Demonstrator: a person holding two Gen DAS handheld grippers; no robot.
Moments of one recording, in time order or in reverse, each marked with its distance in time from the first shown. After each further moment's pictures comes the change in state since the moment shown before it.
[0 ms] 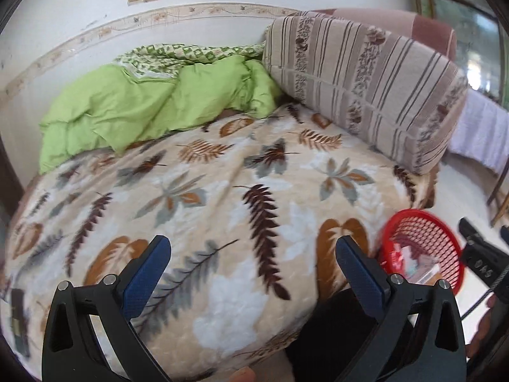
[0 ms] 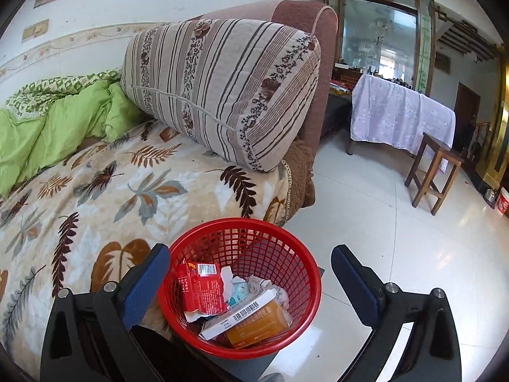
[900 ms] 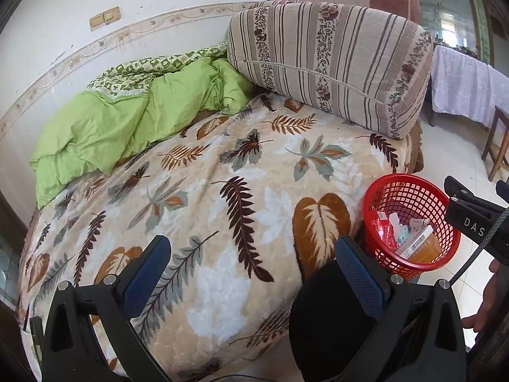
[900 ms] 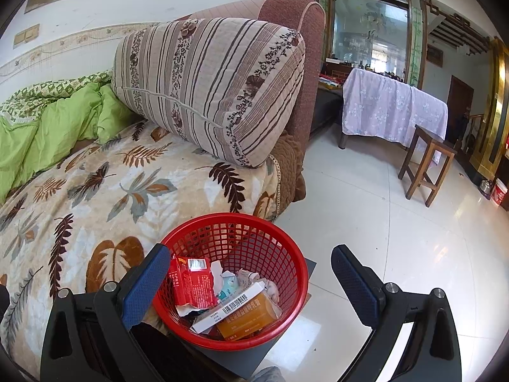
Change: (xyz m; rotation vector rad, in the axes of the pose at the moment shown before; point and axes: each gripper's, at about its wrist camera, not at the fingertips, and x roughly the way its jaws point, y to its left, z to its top) left arm -0.019 -0.040 -0.012 0.162 0.014 -0.035; right arm -0.006 -0.011 -0.002 0.023 0.018 -0.028
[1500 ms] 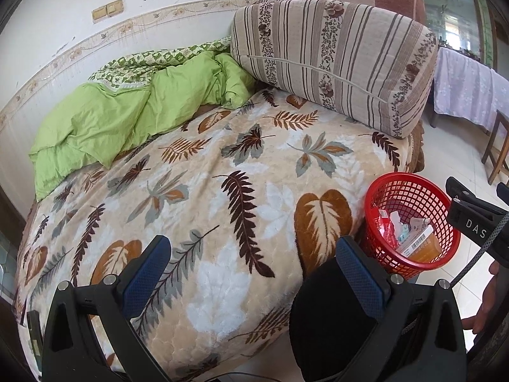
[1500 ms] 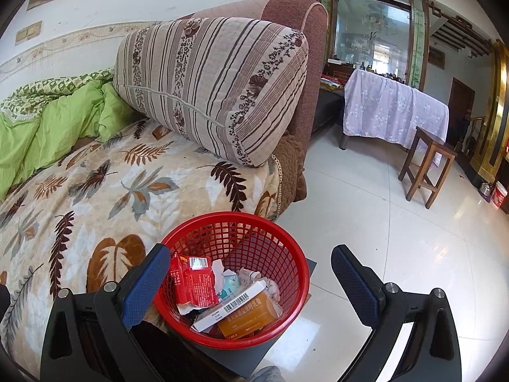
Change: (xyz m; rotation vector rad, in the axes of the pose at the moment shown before) left arm 0.002 0.005 -0.003 -0.026 0.019 -0.002; right arm -0.001 0.003 -0.002 -0.009 0.000 0.003
